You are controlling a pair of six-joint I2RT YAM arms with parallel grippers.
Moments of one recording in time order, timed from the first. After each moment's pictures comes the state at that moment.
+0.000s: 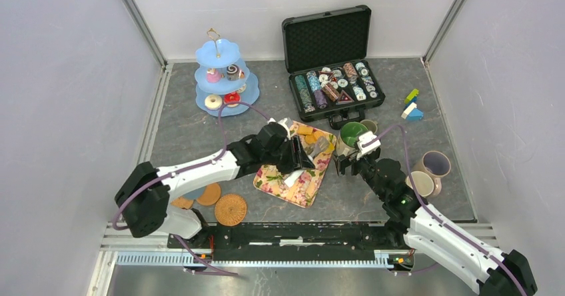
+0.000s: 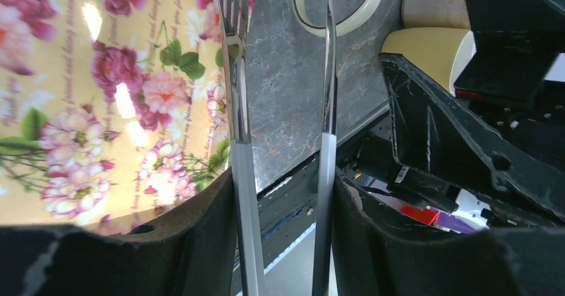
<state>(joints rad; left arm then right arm) -0.88 1.38 0.87 -0.18 0.20 -1.00 0.68 0.60 0.21 0.22 0.21 -0.04</state>
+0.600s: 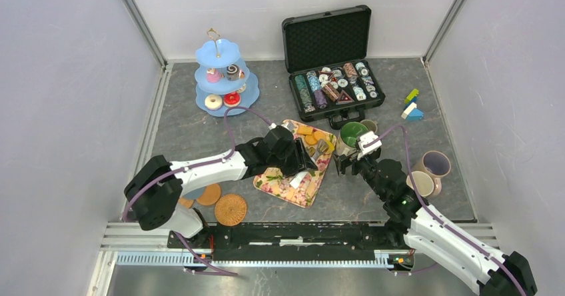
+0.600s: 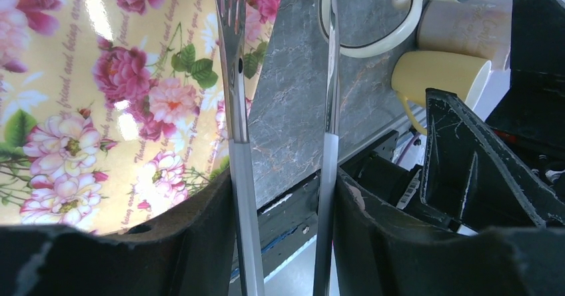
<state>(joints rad) -0.92 1.48 0.86 -0.12 0.15 -1.12 0.68 0.58 0.21 0.22 0.21 -0.04</state>
